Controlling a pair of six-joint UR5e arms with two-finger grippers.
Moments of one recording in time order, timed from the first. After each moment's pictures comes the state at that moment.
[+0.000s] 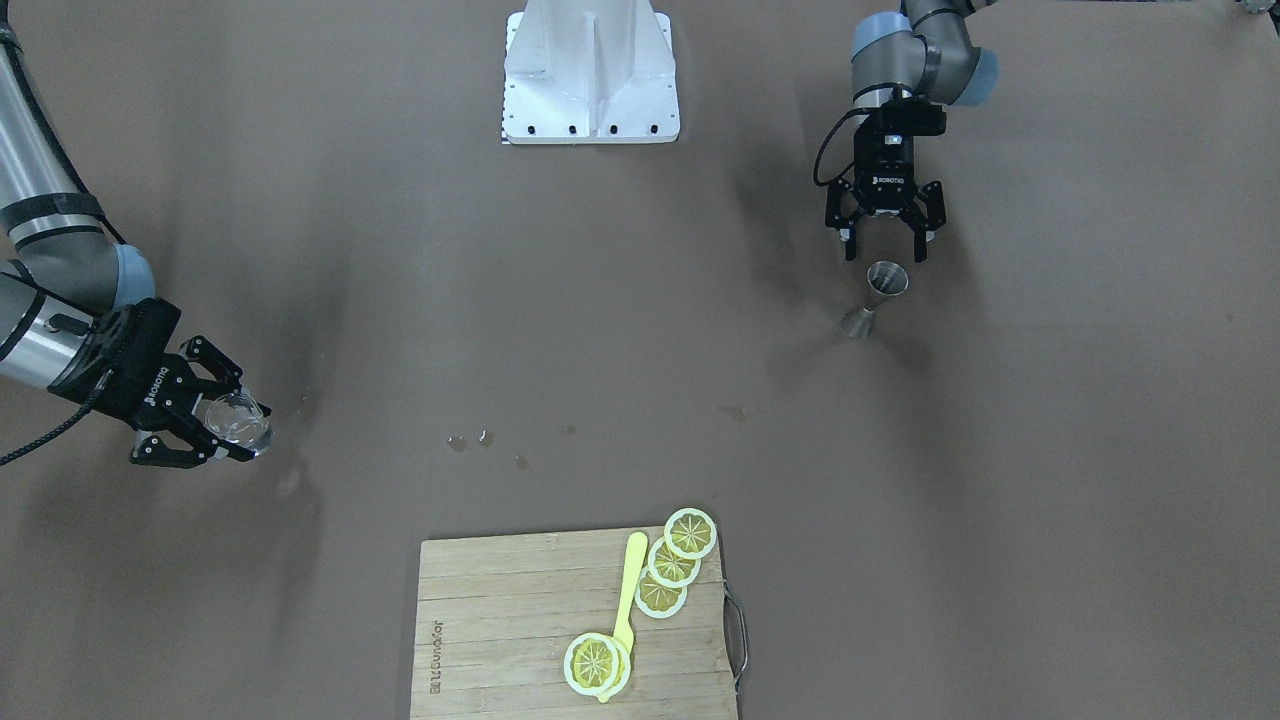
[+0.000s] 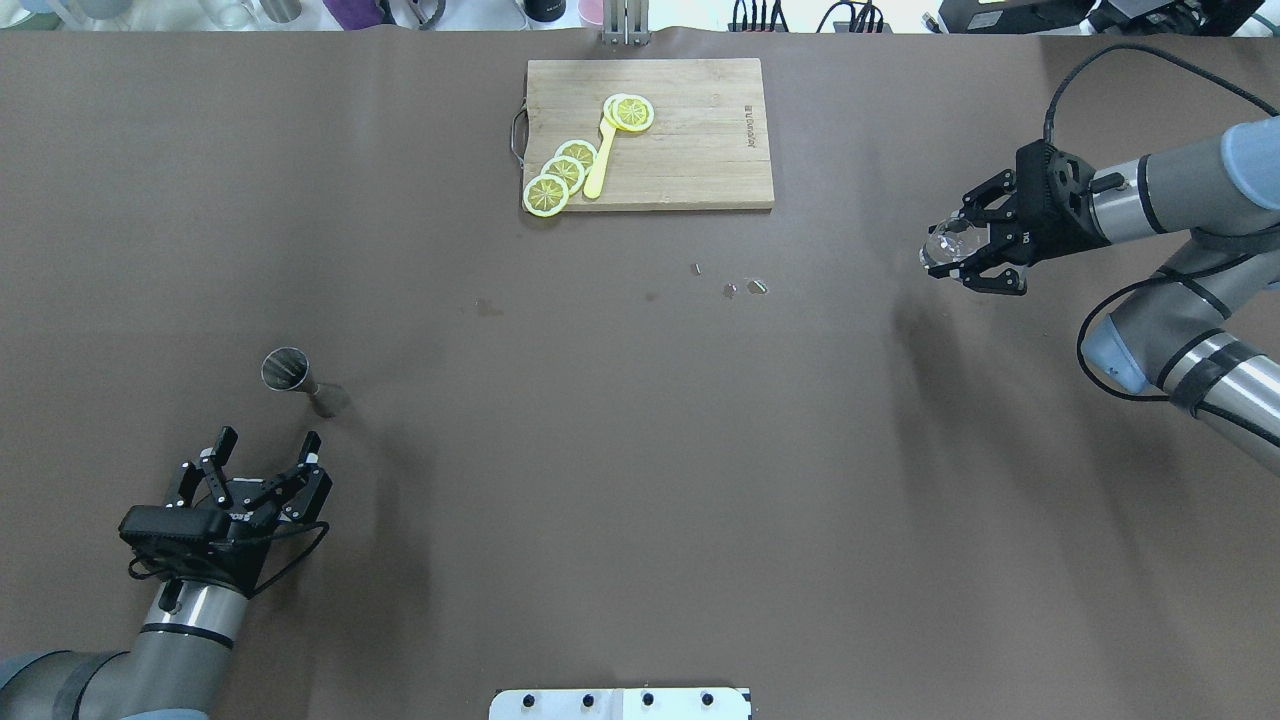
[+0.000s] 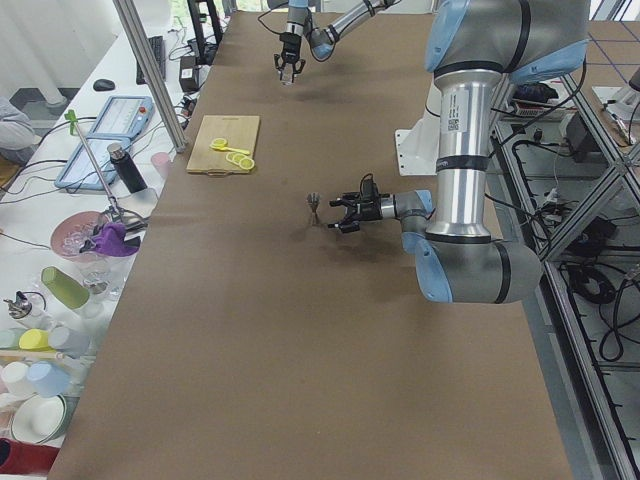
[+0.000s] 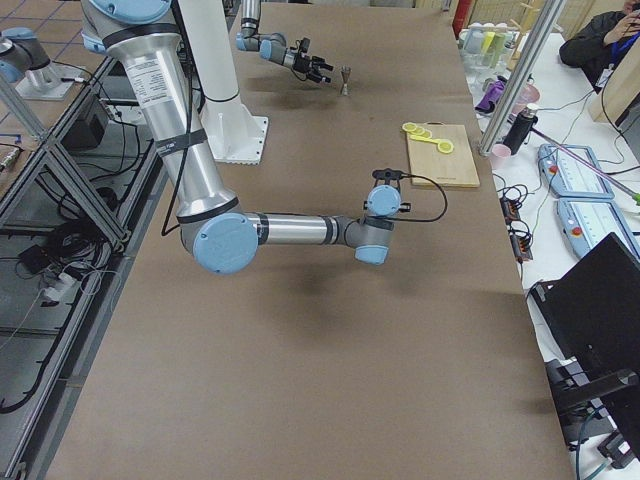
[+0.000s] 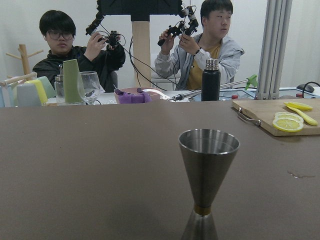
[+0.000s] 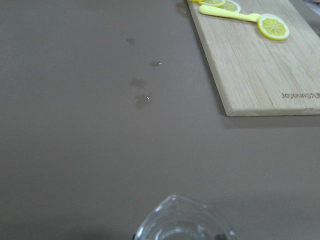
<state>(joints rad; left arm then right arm) -0.04 -1.56 -1.64 -2.45 -0.29 -1.39 0.99 -1.20 1.15 -0.16 2.36 -0.19</state>
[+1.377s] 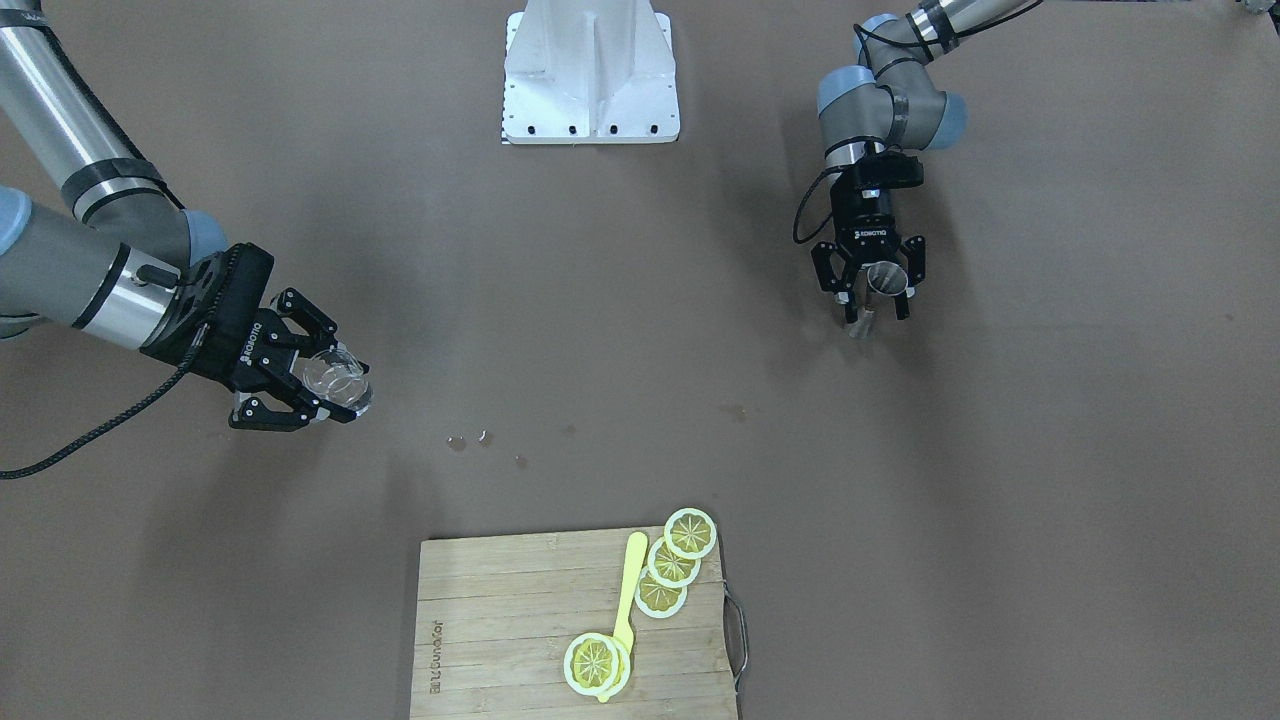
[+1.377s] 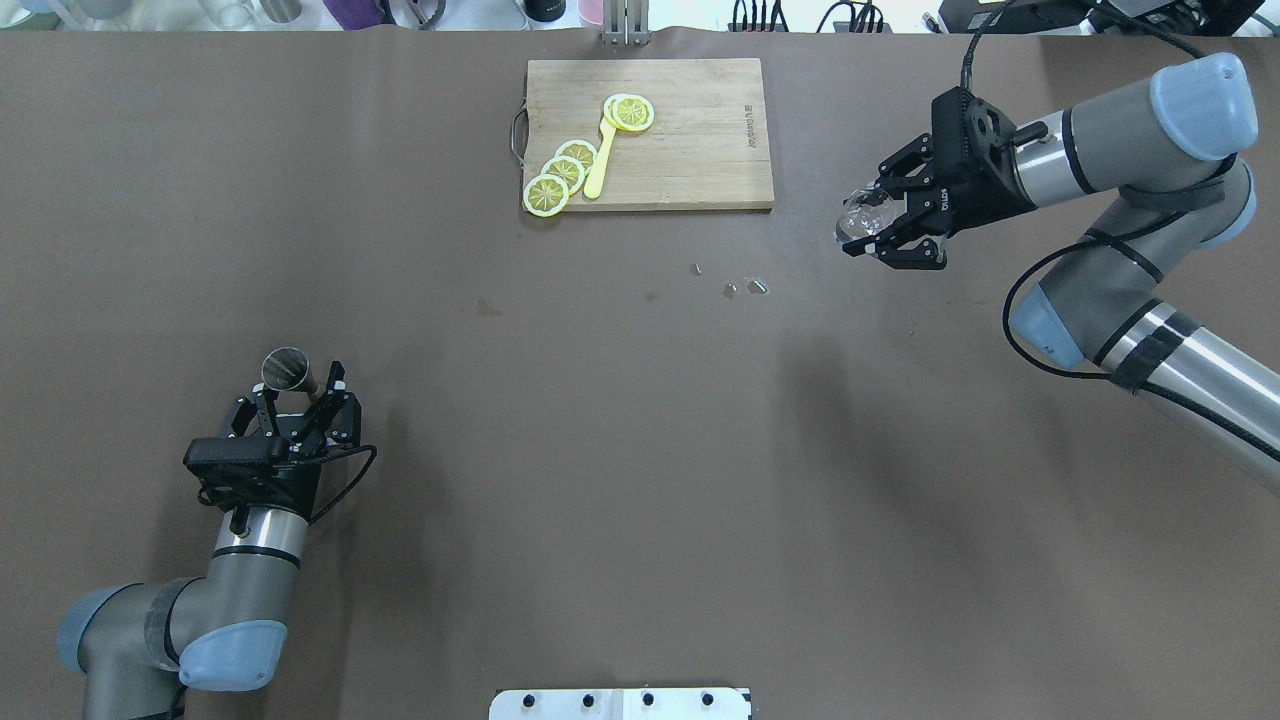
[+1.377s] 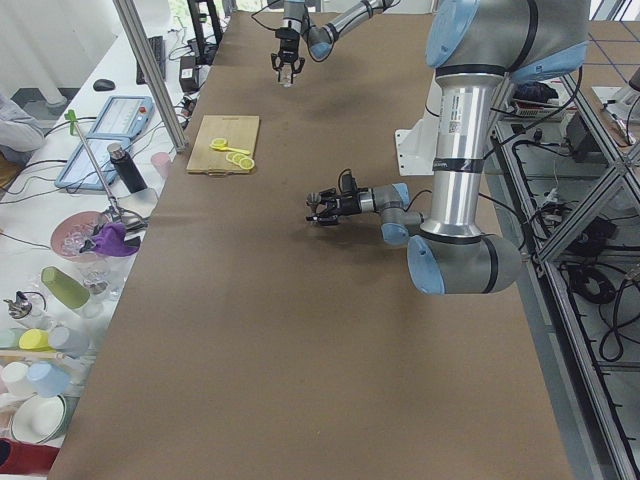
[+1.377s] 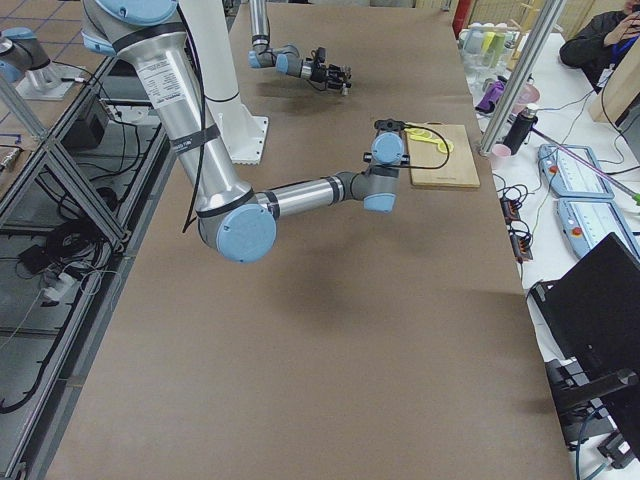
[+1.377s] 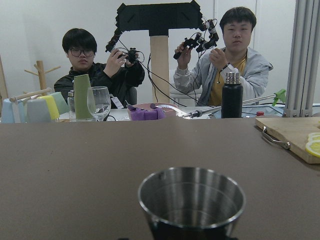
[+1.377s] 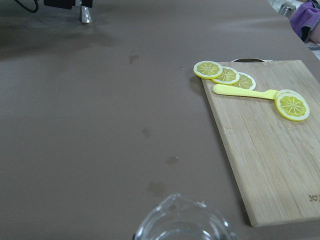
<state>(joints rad) -0.14 -1.68 -1.55 -2.41 -0.34 -1.39 0.94 -1.13 1.34 -0.34 2.38 -0.08</state>
